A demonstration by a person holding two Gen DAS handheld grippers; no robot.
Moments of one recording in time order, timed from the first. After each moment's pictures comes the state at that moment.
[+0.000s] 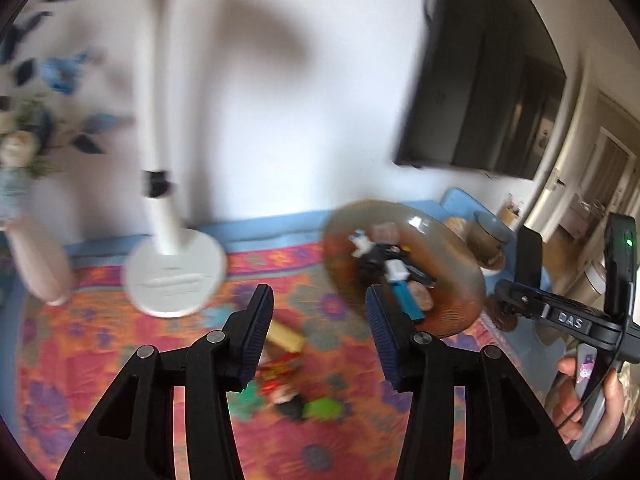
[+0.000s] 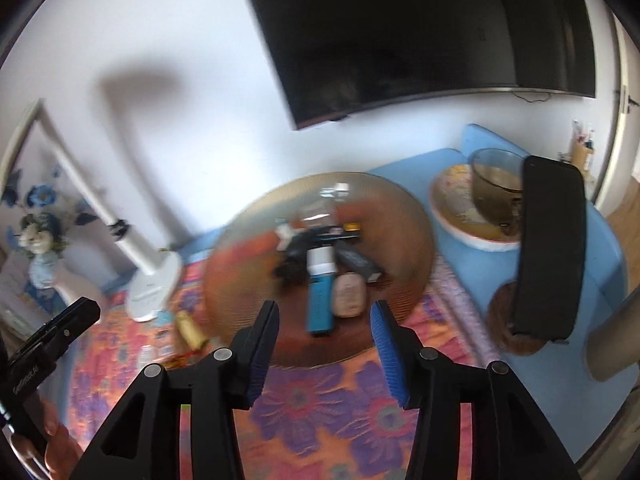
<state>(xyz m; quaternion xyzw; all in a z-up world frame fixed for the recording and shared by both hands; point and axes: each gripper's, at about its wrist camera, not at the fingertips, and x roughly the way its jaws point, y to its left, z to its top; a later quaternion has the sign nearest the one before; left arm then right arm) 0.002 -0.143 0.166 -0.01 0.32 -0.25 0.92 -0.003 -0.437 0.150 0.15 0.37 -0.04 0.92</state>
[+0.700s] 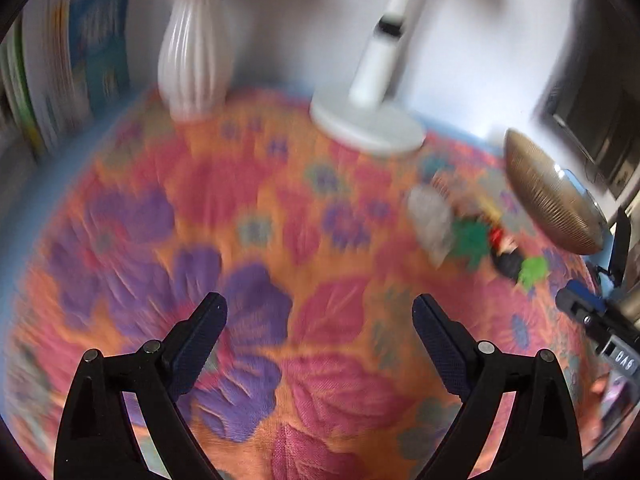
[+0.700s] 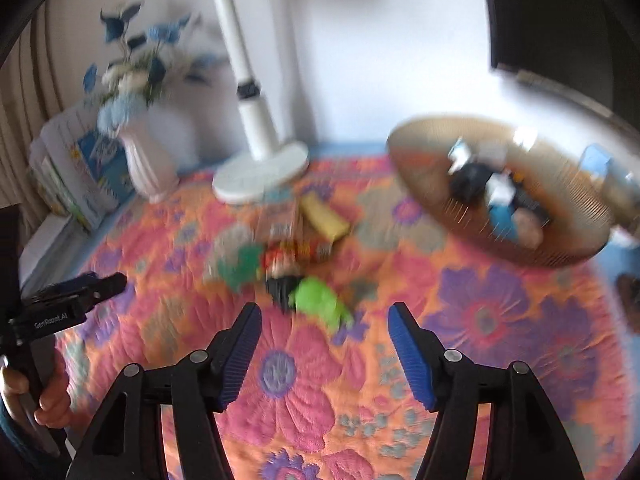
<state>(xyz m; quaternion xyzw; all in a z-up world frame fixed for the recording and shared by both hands) -0.009 0.025 -0.004 -0.09 0.45 -0.10 0.88 -0.021 -0.274 0.044 0.04 0.38 0.10 0.92</state>
